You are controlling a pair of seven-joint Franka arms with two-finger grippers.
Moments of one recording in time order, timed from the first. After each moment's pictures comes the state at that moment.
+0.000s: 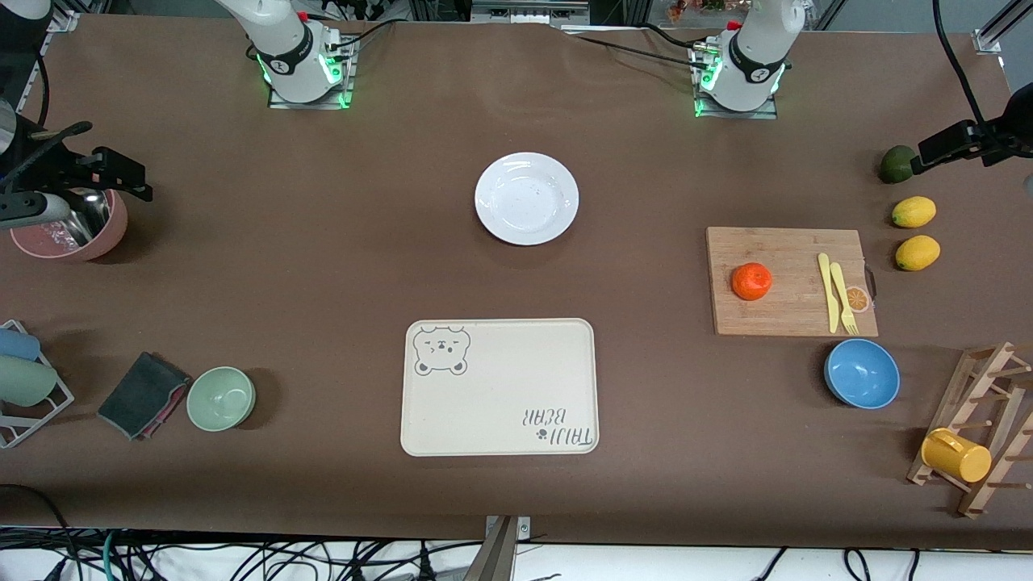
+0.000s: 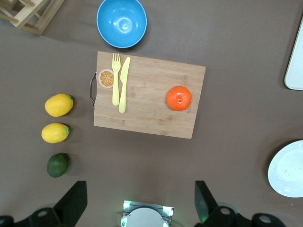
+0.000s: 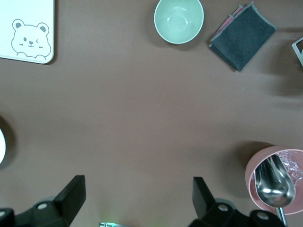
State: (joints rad) left arm 0.16 -0.01 -0.08 -1.54 0.00 1.36 -0.07; right arm 0.03 0.03 -0.06 -1.63 0.02 1.56 -0.19
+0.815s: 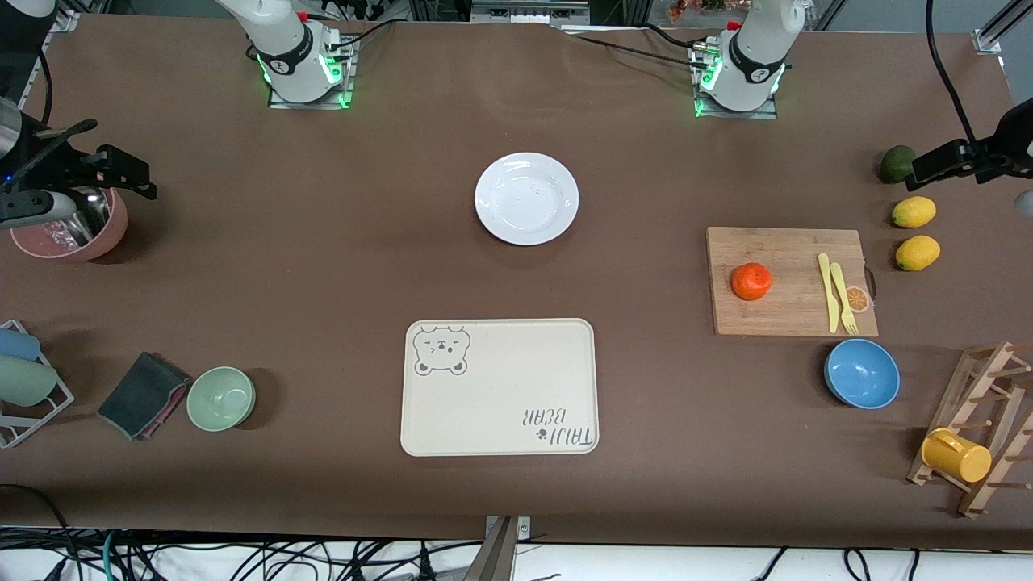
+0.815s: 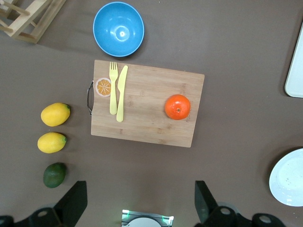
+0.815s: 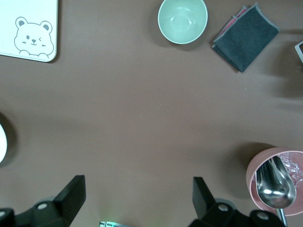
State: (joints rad) left arm 0.15 0.04 -0.08 -1.55 0.00 1.44 -0.07; right arm 0.04 0.03 -0.05 -1.63 0.02 1.56 -0.19
